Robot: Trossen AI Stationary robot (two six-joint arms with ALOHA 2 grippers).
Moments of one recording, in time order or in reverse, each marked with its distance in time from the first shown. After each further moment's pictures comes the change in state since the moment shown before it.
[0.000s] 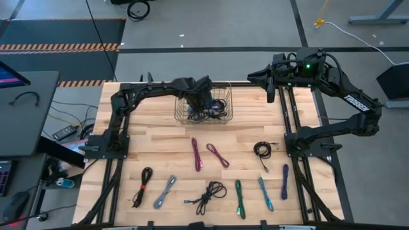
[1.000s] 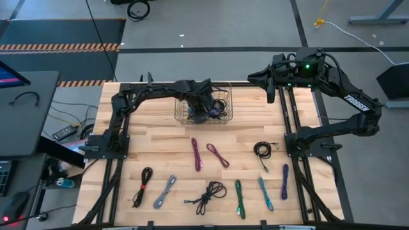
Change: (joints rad) left arm -0.026 0.005 -0.001 -0.003 0.054 -0.054; right arm 0.000 0.000 0.000 -0.016 0.000 -0.001
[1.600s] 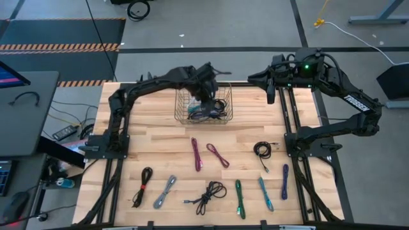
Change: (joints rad) left arm -0.006 -0.038 0.306 -0.165 0.116 -0.162; right arm 0.000 0.000 0.000 -0.024 0.000 -0.006
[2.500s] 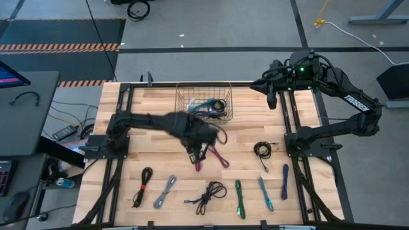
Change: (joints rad) left arm -0.566 -0.011 0.261 -0.644 -0.395 -0.591; right arm 0.000 0.000 0.000 -0.145 0.000 -0.118
